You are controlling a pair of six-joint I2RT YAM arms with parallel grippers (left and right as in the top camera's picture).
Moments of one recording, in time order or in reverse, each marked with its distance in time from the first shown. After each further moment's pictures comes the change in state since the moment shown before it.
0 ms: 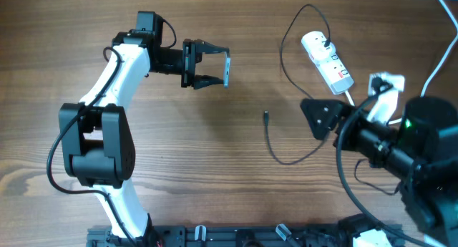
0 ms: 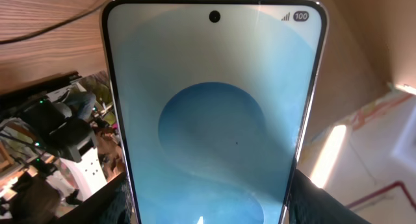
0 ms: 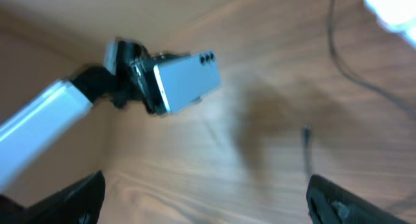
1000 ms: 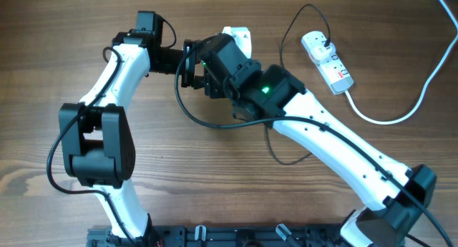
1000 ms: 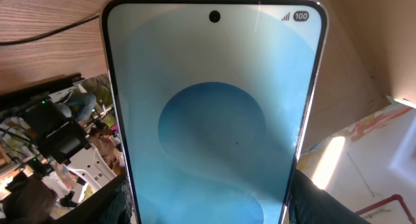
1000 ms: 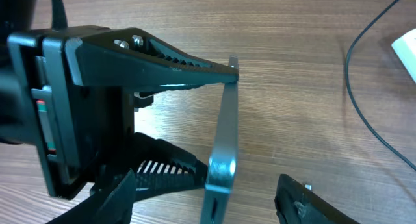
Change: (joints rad) left arm 0.000 0.000 0.000 0.003 -0.025 -0.034; right arm 0.524 0.843 0.400 0.109 0.633 0.009
